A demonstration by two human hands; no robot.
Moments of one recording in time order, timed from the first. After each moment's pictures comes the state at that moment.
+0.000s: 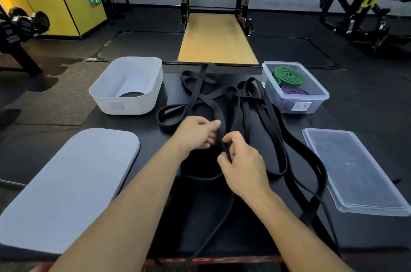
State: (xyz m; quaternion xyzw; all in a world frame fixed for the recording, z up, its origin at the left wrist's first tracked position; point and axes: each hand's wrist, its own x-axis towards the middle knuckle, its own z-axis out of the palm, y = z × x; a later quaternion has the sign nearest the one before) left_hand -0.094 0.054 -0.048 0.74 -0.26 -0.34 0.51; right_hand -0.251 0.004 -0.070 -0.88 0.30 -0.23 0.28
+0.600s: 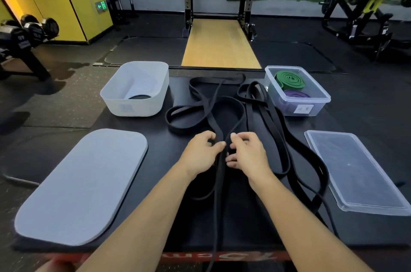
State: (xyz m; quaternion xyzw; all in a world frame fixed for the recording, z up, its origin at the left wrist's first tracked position) left_hand -0.125 0.081 -0.065 0.78 -0.32 -0.27 0.46; right_hand -0.232 -0.010 -0.065 -0.62 0.42 -0.24 0.62
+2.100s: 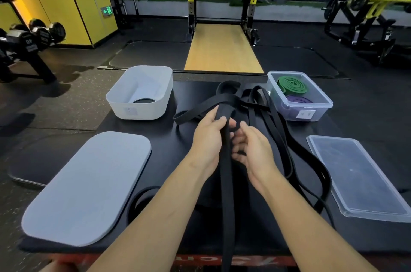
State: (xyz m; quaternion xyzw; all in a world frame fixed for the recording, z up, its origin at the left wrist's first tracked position) left_hand -0.149 0.068 -0.013 0.59 -0.18 -0.31 0.72; right_hand -0.231 -0.008 -0.041 -0.55 0.33 -0.28 0.71
